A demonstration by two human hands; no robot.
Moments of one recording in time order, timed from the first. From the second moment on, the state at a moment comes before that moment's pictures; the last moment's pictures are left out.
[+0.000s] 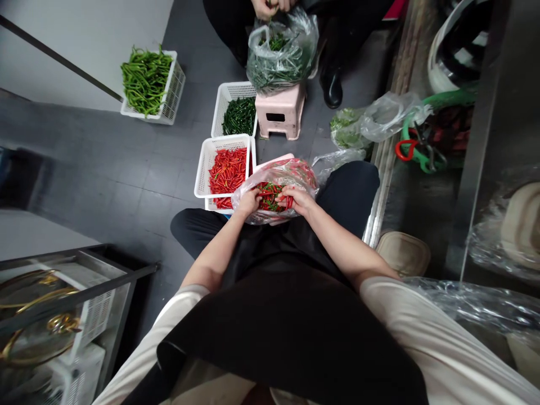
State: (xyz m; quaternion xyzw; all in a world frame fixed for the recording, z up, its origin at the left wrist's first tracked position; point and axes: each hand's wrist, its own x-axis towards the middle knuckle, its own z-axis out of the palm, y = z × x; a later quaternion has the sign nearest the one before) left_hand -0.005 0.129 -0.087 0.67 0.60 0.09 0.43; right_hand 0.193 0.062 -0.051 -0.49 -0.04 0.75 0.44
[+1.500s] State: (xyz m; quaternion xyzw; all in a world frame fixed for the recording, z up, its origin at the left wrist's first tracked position) left_hand 0.004 0.085 -0.042 0.21 0.49 0.37 0.76; right_hand 0.181 0.046 -0.044 -0.53 -0.12 0.72 0.42
